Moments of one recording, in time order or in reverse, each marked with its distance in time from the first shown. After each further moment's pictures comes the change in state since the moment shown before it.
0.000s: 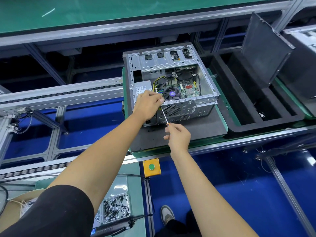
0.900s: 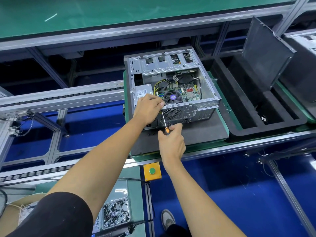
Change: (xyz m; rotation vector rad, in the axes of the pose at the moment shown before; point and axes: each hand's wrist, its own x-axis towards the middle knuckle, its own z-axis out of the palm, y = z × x) left_hand 0.001 -0.002 0.003 0.034 0.013 0.010; right_hand -0.003 0.018 0.019 -0.740 0.196 -0.415
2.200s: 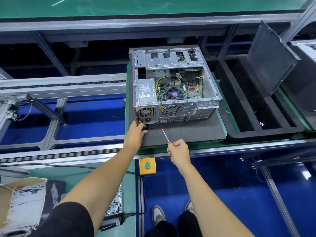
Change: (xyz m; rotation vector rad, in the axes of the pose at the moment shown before) left_hand -0.117 -0.037 0.066 -0.076 -0.034 -0.388; right_hand 0.019 0.092 -0.006 0.352 -0.463 0.276
